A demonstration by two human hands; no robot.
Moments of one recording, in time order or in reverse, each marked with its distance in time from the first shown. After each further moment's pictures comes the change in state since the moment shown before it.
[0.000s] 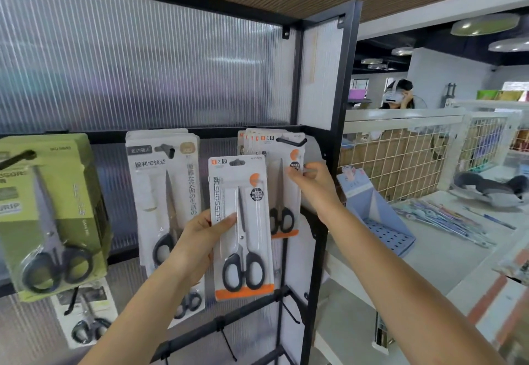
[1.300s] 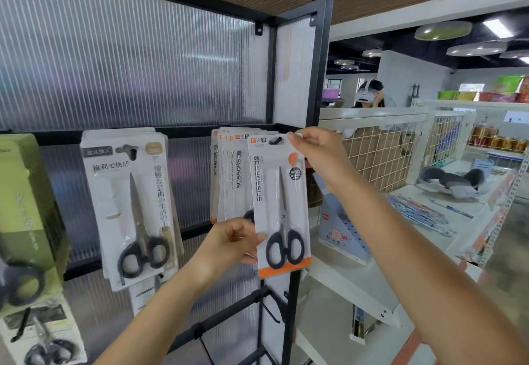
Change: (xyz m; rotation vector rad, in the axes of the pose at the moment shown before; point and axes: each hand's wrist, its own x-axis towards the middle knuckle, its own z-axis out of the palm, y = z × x) left_hand 0.012 -0.024 0.046 0.391 -0.244 0.047; right_hand -0.002 -0.056 -0.052 -0.043 -0.018 -0.276
